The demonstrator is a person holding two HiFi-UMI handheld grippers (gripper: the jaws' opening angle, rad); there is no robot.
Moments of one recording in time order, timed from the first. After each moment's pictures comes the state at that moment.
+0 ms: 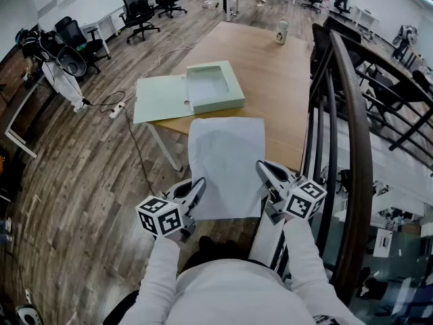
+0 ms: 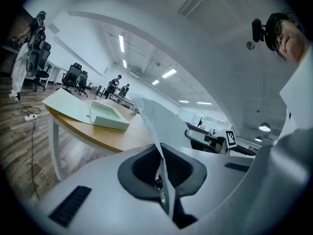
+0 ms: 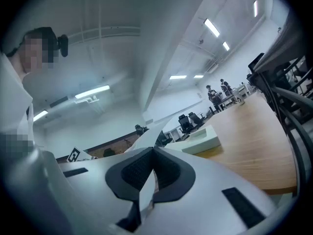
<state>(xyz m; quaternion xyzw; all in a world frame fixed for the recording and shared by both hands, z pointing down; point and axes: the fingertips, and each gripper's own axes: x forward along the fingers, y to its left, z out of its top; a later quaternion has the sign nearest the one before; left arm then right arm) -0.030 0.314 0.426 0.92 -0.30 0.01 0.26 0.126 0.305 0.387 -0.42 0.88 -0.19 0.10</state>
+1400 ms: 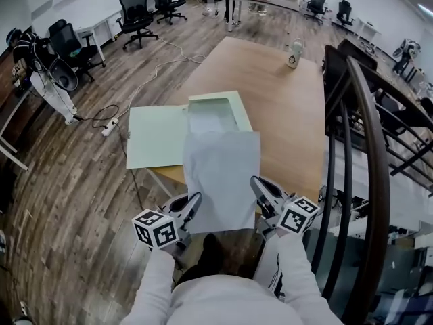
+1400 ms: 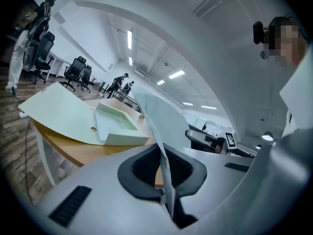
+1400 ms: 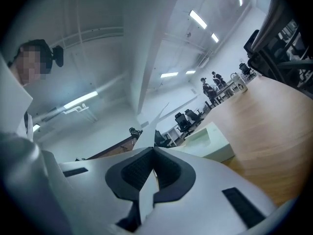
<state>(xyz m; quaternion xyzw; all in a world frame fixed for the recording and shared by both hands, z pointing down) -0.046 0.110 0.442 0.91 -0.29 0.00 0.30 0.110 0.100 0.399 -0.42 0.86 -0.25 0.13</state>
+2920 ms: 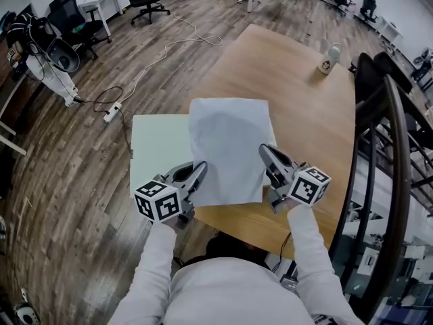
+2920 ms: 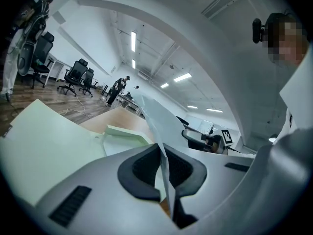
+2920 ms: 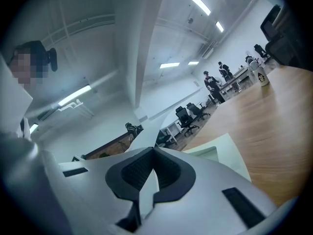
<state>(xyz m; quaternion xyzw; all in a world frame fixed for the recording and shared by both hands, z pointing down) -0.063 -0.129 0.435 0.91 -0.31 -0.01 0.29 0.091 -0.157 0.397 -0.40 0.88 -0.26 0.09</state>
